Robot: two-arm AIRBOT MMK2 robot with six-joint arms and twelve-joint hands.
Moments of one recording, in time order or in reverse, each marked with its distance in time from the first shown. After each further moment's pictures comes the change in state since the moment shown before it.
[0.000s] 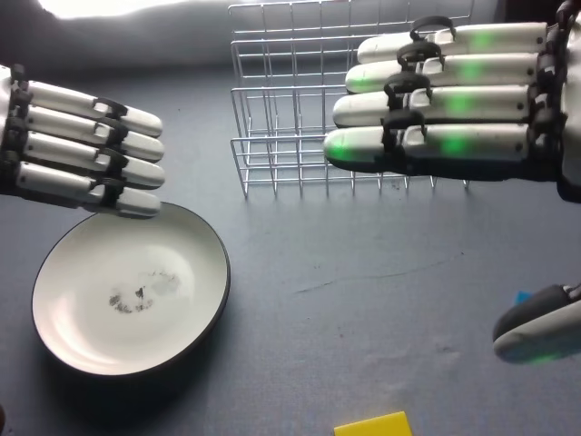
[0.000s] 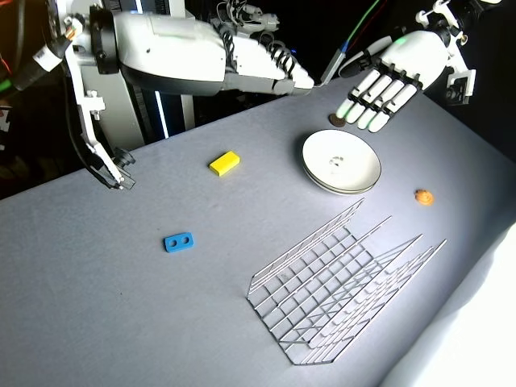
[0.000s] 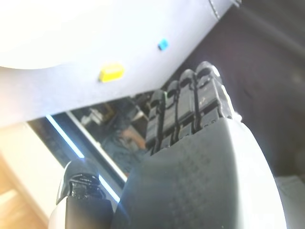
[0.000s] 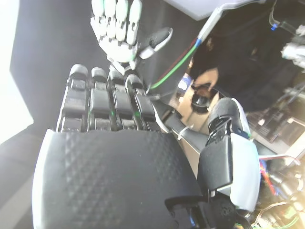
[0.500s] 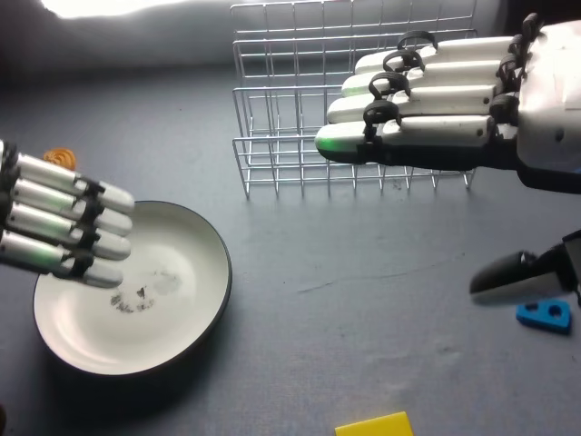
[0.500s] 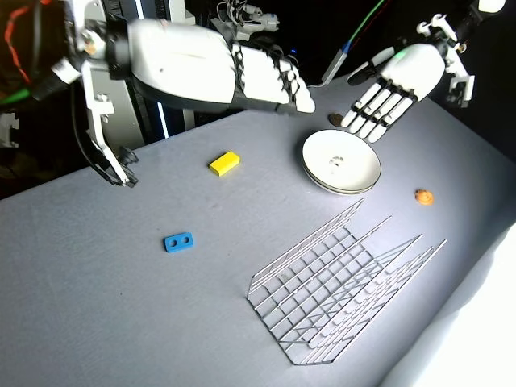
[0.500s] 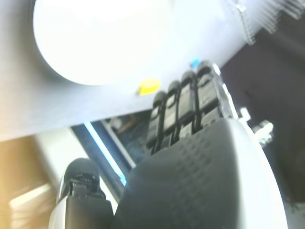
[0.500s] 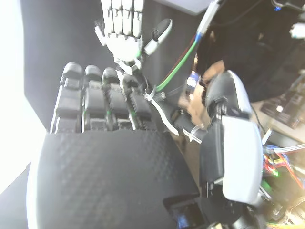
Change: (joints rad) left arm 0.181 -0.058 0.115 0.010 -0.036 0.065; right arm 0.026 -0.038 0.015 -0.099 -0.067 0.189
